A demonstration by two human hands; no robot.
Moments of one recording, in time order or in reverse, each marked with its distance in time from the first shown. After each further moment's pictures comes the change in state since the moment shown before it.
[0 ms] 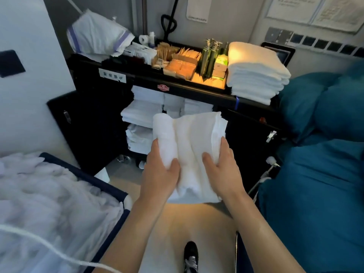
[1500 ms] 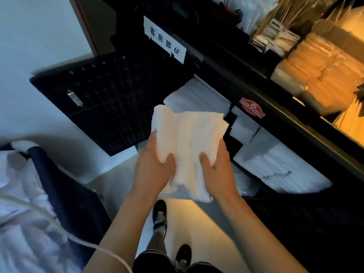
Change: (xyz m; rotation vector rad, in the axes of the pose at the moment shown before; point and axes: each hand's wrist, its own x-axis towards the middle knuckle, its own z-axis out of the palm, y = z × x) left_hand 0.429 -0.228 0.032 0.136 0.223 -0.516; right_hand 0.430 0.047 0.366 0.097 -0.584 0.032
